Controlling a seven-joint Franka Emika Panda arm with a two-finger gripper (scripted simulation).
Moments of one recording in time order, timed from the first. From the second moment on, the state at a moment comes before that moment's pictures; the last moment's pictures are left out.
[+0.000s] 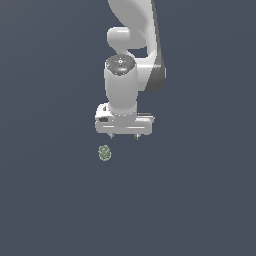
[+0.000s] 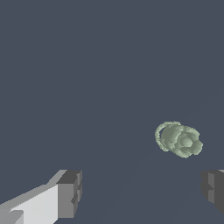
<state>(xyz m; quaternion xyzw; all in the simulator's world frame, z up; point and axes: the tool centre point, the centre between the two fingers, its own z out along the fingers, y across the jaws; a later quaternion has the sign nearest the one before) 0.007 -0.014 0.180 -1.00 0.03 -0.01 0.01</state>
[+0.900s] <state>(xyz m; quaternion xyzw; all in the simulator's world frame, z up) 0.010 -0.029 0.194 -1.00 0.05 -0.02 0.01</state>
